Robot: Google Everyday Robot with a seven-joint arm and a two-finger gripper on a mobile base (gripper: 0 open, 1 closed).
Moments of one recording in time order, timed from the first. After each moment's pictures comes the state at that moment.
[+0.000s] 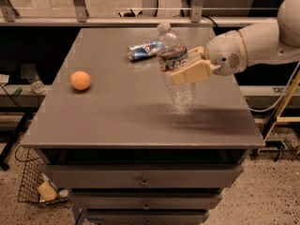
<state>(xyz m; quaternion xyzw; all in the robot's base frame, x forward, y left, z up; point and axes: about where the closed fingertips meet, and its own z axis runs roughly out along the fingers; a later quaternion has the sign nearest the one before) 0.531 -0.062 0.935 -0.53 0.66 0.39 0.36</state>
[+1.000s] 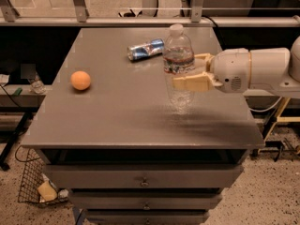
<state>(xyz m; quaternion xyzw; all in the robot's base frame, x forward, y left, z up) 0.525 -0.070 0.935 -0.49 0.62 0.35 0.50</state>
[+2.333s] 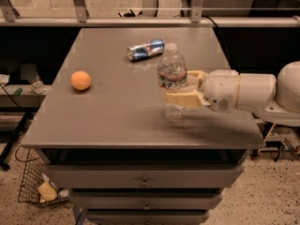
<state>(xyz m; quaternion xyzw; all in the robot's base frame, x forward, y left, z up) 0.517 -0.057 0.898 -0.47 0.62 0.33 0.53</state>
